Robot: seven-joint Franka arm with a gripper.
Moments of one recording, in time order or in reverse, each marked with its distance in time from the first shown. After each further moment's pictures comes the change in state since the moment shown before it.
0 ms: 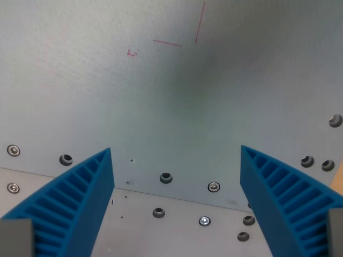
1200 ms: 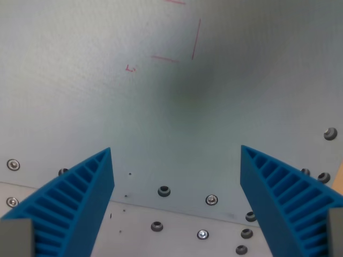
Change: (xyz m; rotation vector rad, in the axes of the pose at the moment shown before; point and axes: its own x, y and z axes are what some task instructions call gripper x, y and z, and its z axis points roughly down) arm 0.008 0.002 -0.003 -0.008 0.040 0.003
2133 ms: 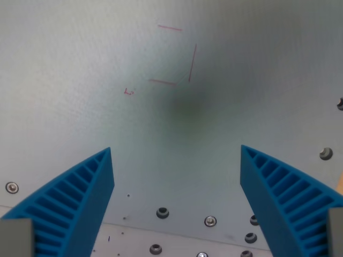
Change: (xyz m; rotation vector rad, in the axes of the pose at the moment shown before) arm 0.008 0.001 0.001 -0.010 0.063 0.007
